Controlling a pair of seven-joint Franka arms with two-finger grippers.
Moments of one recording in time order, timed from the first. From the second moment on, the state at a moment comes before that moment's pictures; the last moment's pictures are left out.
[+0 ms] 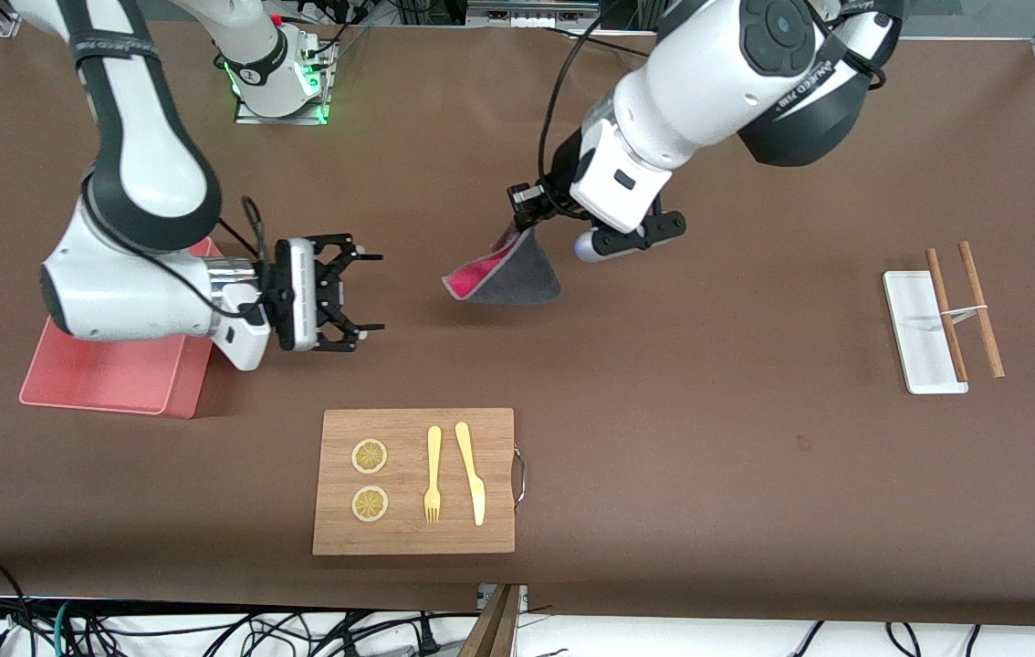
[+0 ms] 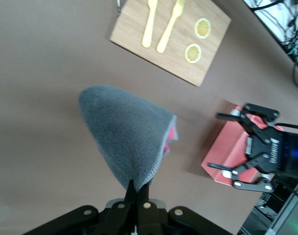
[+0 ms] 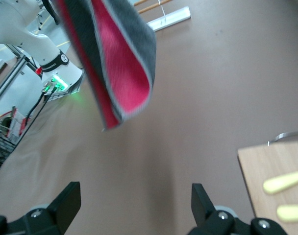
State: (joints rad) left arm -0.29 0.37 -0.43 -1.34 -0.33 1.97 -1.03; right arm 0.28 0.43 -0.01 -1.56 0.88 1.78 -1.47
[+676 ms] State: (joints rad) left arm -0.33 0.37 -0.43 -1.34 -0.33 2.03 -1.08; right arm 0.41 0.41 -0.01 -1.54 0.89 1.88 -1.47
